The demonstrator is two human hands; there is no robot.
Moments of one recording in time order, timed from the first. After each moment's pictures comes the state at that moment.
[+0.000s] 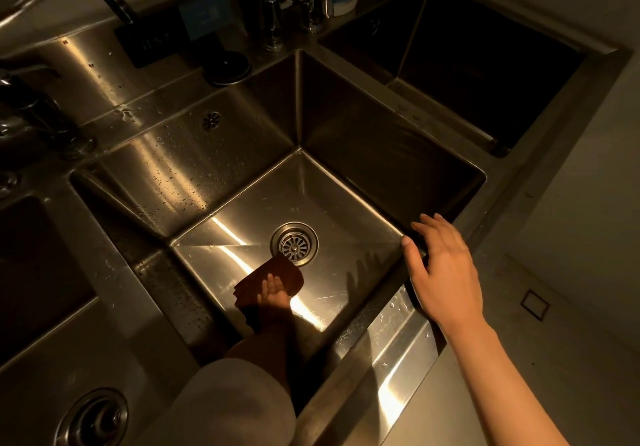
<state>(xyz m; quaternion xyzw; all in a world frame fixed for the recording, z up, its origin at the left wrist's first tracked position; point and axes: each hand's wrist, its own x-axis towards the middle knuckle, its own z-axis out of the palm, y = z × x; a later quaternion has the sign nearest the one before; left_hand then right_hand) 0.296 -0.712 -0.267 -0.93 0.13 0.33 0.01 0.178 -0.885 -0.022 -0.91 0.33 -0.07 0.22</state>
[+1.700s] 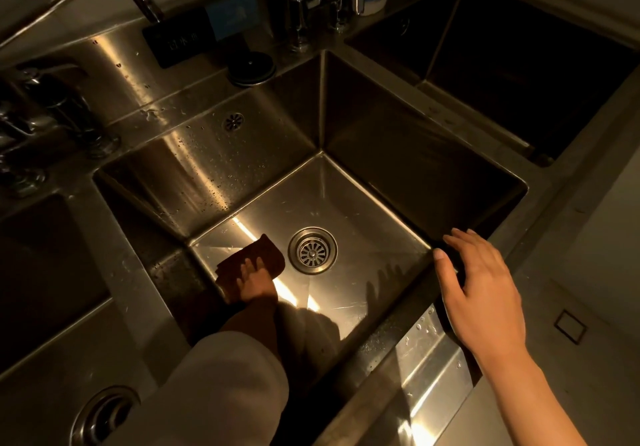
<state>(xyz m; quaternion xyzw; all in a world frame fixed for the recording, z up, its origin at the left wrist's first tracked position) 0.367 -0.680 -0.260 -0.96 0.02 0.26 -0.05 0.177 -0.885 -0.026 -0.91 0.32 -0.10 0.24</state>
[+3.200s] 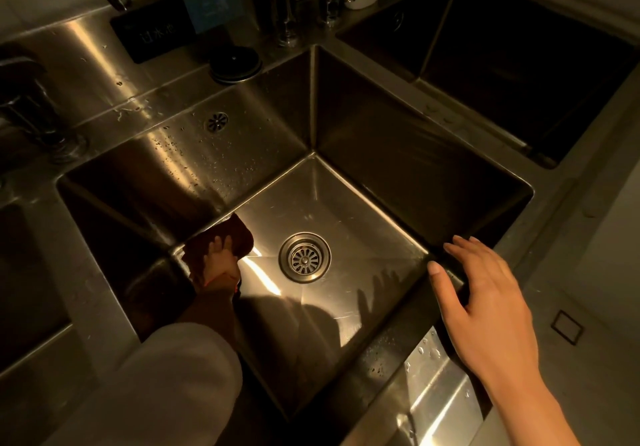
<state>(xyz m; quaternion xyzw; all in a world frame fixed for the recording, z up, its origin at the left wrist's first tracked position) 0.451 -0.652 -0.284 -0.98 0.07 0.19 -0.06 0.180 -0.886 -0.025 -0.92 0.33 -0.08 0.21</state>
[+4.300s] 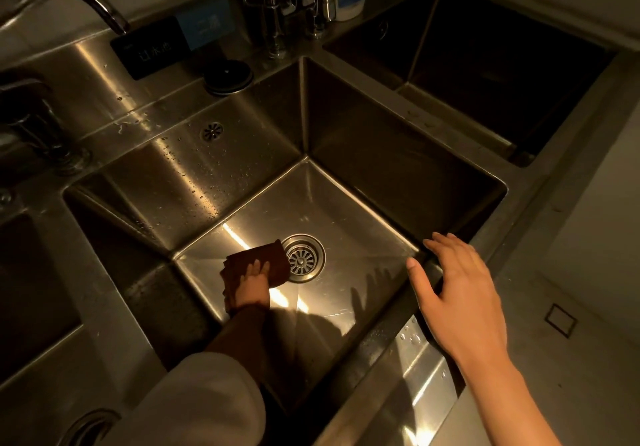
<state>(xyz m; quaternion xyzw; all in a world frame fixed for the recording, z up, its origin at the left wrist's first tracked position) 0.377 -0.690 -0.270 -0.95 0.18 0.24 0.01 0.179 -0.886 -0.024 -0.92 0.33 -0.07 0.21</state>
